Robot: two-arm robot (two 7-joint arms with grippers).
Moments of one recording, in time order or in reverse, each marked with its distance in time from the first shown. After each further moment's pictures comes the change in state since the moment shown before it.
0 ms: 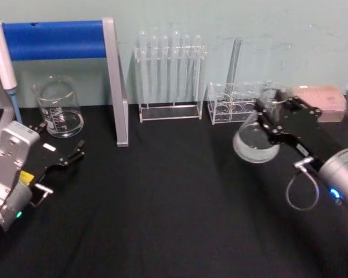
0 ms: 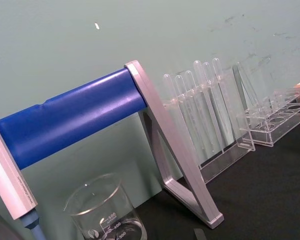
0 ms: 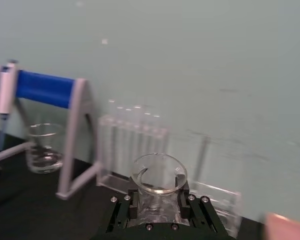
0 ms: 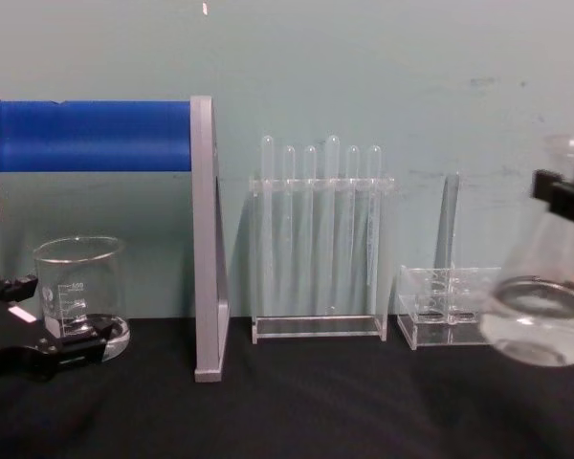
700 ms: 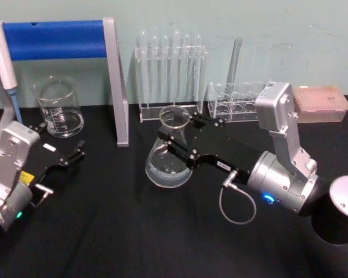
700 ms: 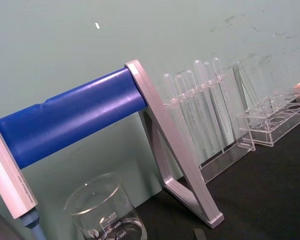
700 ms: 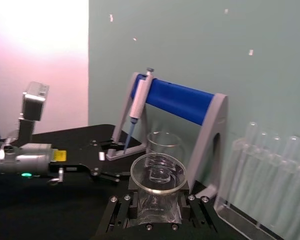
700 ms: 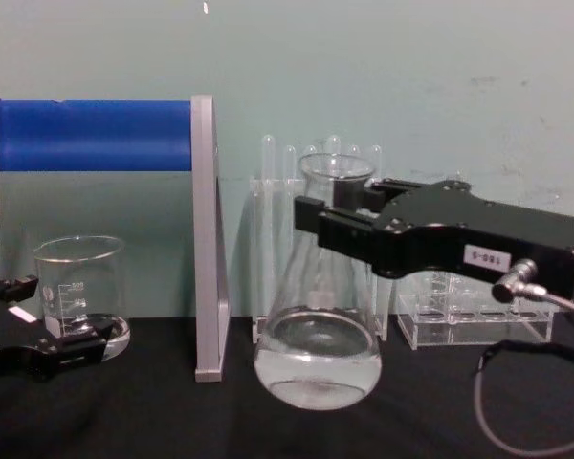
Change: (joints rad) left arm 0.000 0.000 0.000 0.000 0.000 0.000 0.000; right arm 0.186 -0.058 -0.223 0.117 0.005 -0.022 0.313
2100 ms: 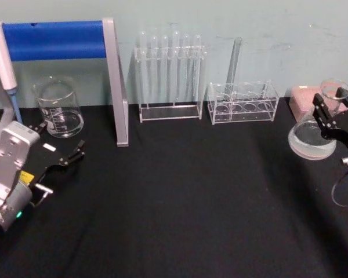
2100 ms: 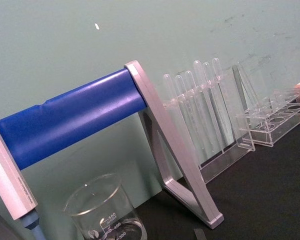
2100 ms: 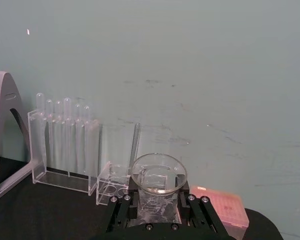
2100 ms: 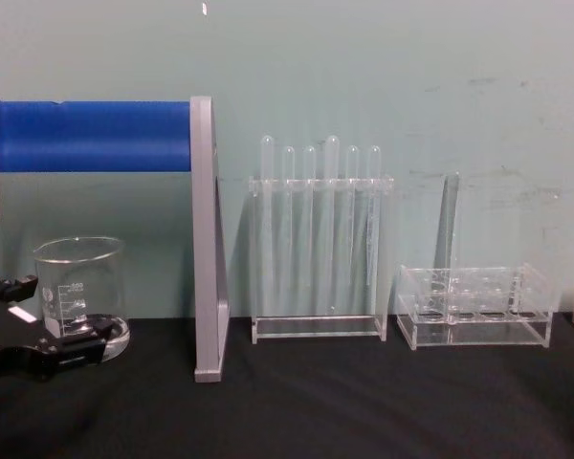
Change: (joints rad) left arm 0.000 0.000 0.000 0.000 0.000 0.000 0.000; right arm -0.288 0.020 0.396 -0.173 -0.063 0.060 -0.402
